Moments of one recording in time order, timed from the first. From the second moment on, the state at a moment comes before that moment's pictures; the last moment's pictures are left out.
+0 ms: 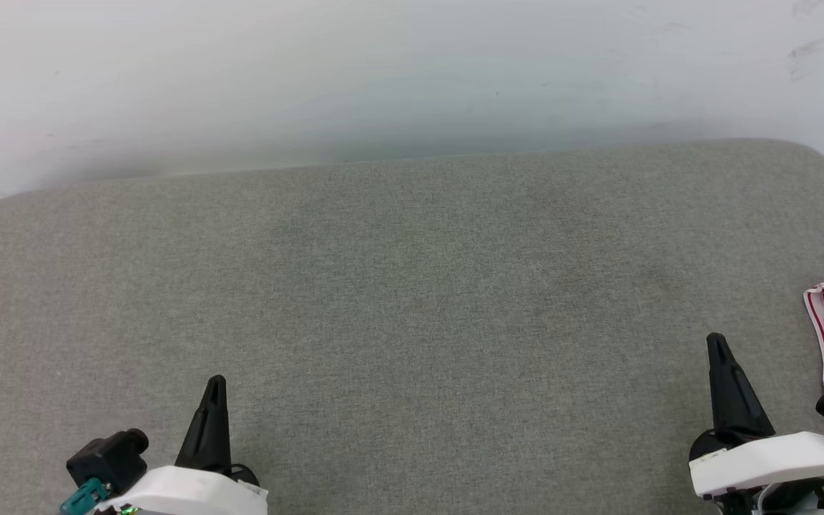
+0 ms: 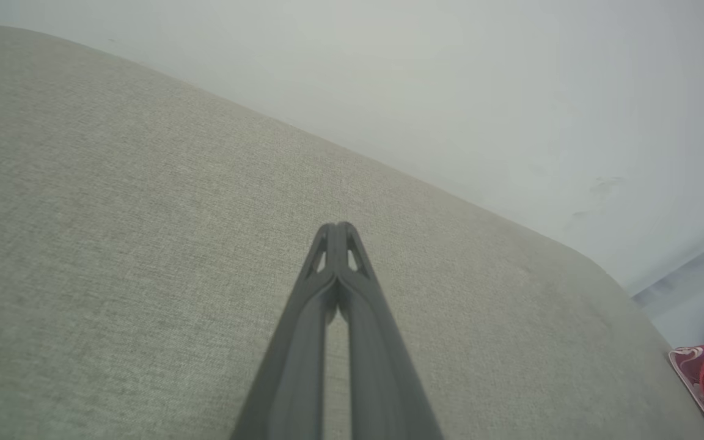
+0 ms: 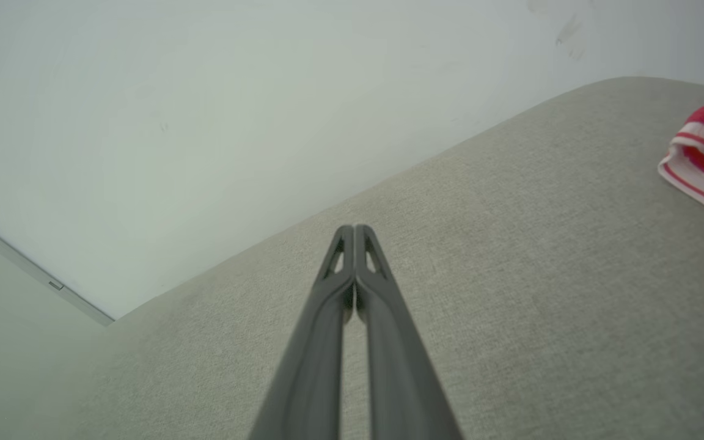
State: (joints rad) left arm 0.05 0.05 0.01 0.12 -0.52 -0.08 -0.17; right arm -0.02 -0.08 -0.02 0.17 0.57 0.13 -0.17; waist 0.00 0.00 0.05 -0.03
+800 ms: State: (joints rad) left arm 0.00 0.05 0.04 0.16 -0.87 -0.10 -0.09; right arm -0.04 -0.08 -0.04 0.19 0.91 0.13 -0.09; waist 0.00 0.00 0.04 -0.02
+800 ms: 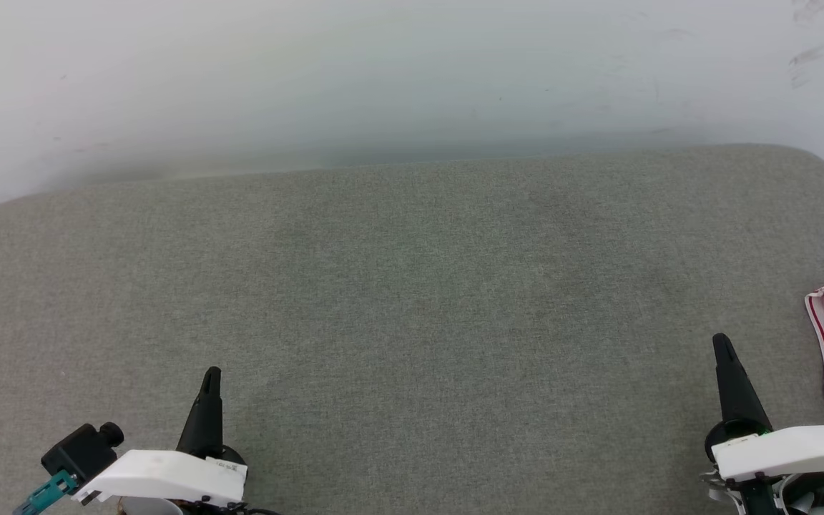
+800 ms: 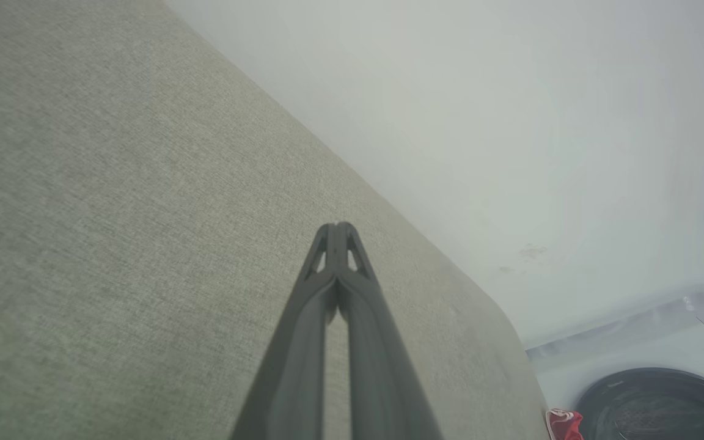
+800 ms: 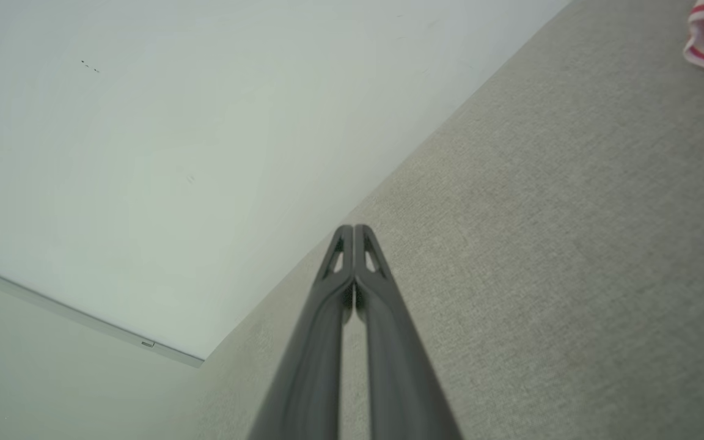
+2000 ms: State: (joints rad) left arm -0.05 0.05 0.07 0.20 -1.26 -0.11 0.01; right arm -0.08 -0.07 -0.07 0.22 1.28 0.13 0.01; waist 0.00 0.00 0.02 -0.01
